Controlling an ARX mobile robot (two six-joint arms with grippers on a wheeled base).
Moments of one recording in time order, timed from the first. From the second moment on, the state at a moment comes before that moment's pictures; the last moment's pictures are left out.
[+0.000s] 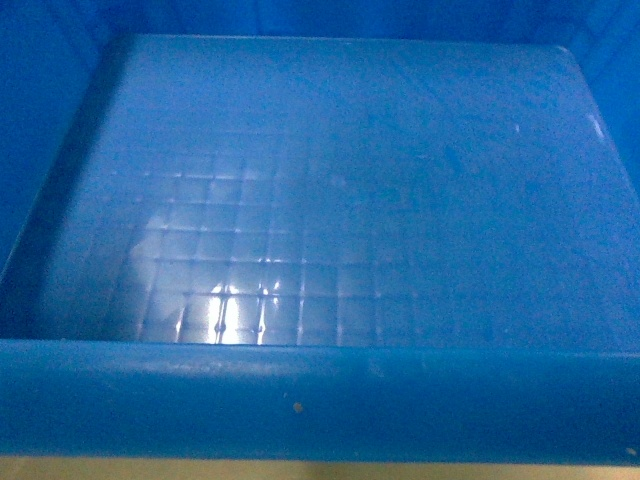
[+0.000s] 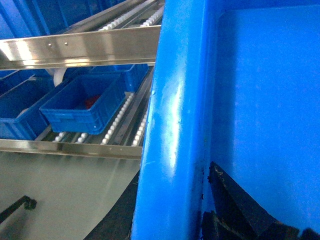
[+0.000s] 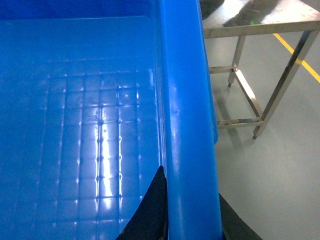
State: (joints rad) left arm -0.55 0.85 0.52 0.00 -0.75 -0.09; right arm 0.41 0.80 0.50 -0.01 0.46 0.21
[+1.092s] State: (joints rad) left arm -0.55 0.85 0.52 0.00 -0.75 -0.09; right arm 0.41 0.80 0.50 -0.01 0.46 0.21
